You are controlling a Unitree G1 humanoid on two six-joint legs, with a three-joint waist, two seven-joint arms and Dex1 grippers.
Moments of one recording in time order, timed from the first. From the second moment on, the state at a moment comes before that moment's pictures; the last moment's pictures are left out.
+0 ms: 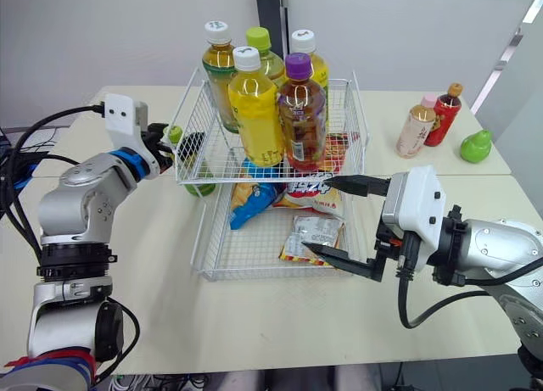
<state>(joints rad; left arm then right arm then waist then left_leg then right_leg) -0.76 0.58 0.20 0.24 -0.31 0.60 -0.46 -0.31 -0.88 -0.17 -0.85 0.88 0.64 0.67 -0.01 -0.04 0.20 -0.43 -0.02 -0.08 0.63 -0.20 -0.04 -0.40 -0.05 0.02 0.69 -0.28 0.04</state>
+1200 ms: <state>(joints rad) -0.89 1.03 0.31 0.11 -0.51 0.90 -0.78 -0.41 -0.85 -0.17 -0.79 0.87 0.63 0.63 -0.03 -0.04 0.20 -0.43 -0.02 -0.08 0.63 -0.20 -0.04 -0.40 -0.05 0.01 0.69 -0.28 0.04</state>
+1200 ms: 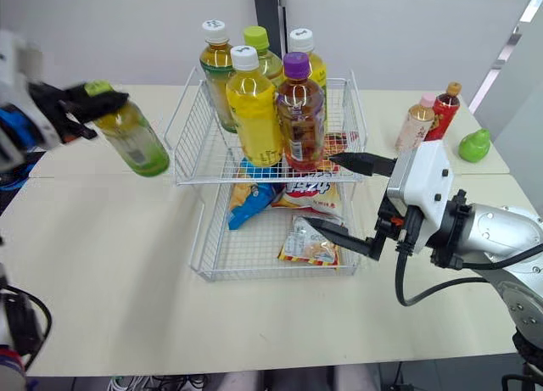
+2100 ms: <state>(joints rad) -1.60 1.00 -0.03 0.48 -0.50 1.06 -1.19 -0.48 -0.65 0.14 -0.94 0.73 0.73 0.41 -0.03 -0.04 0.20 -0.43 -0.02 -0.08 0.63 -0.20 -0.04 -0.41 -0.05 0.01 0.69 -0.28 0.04</state>
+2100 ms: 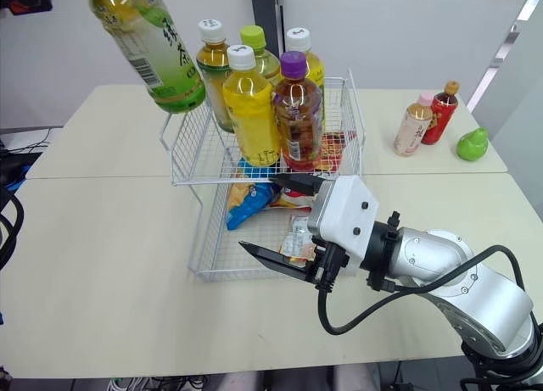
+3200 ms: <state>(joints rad) -1.35 0.80 -0.03 0.44 -0.43 0.85 -1.21 -0.46 -0.71 0.02 -0.94 0.72 0.82 0.38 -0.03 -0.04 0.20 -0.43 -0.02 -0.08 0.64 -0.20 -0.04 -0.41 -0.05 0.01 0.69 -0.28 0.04</state>
